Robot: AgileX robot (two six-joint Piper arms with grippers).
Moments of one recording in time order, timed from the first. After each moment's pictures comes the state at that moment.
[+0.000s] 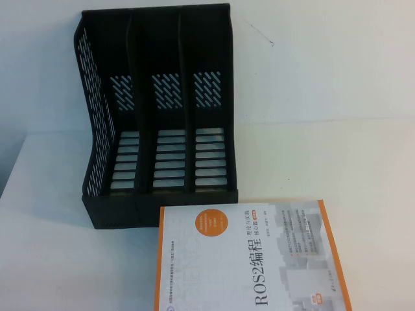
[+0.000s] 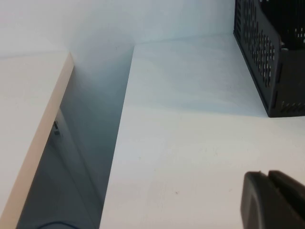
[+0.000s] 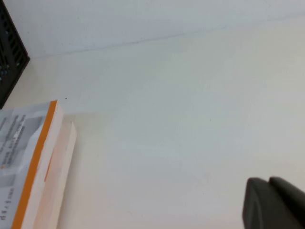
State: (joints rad) right arm -0.03 -0.01 0.03 0.11 0.42 0.04; left arm -0.02 -0.01 0.03 0.06 0.38 -0.02
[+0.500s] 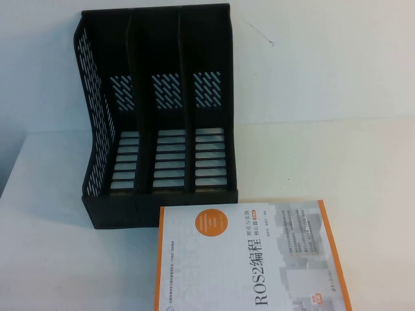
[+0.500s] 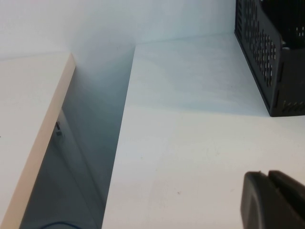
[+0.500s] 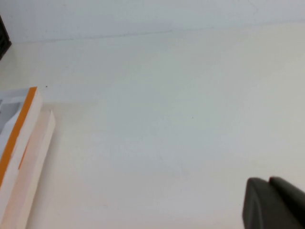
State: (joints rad) right arm -0.03 -0.01 0.03 0.02 0.43 0.04; left arm -0.02 -0.01 0.03 0.06 0.38 -0.02
